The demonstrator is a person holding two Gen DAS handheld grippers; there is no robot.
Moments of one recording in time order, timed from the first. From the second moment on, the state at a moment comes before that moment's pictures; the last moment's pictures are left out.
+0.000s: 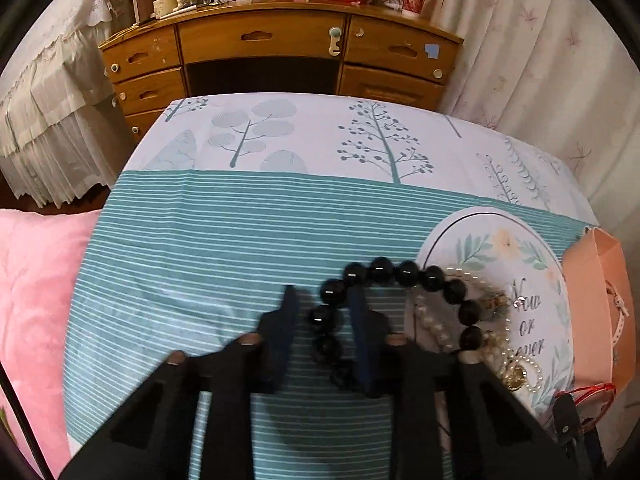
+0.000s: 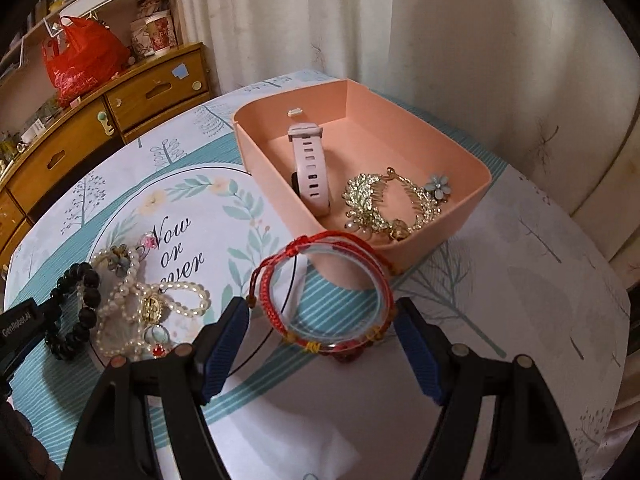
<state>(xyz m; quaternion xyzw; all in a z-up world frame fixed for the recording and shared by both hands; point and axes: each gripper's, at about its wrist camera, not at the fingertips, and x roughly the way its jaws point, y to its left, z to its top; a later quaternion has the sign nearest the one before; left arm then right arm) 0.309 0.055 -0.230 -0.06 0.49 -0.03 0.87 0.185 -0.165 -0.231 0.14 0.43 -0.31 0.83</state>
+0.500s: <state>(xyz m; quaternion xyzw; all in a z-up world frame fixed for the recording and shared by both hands) 0.291 0.061 -0.201 -0.09 0.42 -0.03 0.90 0.178 -0.173 -0.226 0.16 0.42 -0.27 0.85</state>
